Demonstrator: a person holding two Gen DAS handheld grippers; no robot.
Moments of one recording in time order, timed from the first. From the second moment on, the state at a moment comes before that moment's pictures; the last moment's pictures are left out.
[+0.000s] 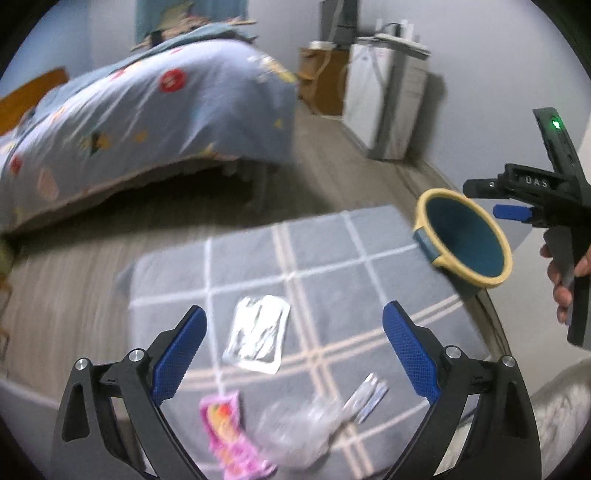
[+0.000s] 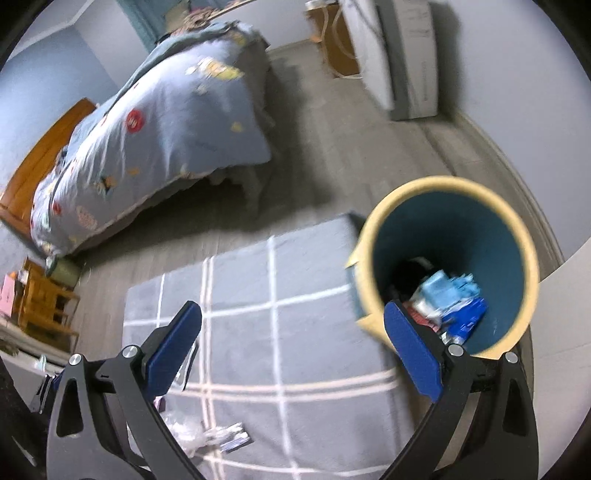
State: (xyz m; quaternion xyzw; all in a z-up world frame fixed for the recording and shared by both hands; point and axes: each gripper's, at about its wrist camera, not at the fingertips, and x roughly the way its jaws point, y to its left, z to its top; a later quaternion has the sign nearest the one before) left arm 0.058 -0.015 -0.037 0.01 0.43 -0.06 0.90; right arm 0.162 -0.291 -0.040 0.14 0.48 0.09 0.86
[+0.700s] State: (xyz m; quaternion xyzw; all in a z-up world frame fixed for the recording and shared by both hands) left arm 0.018 0.062 -0.139 -0.02 0.53 0.00 0.85; right arm 0.084 -0.171 -0.128 0.06 0.58 0.09 0.81
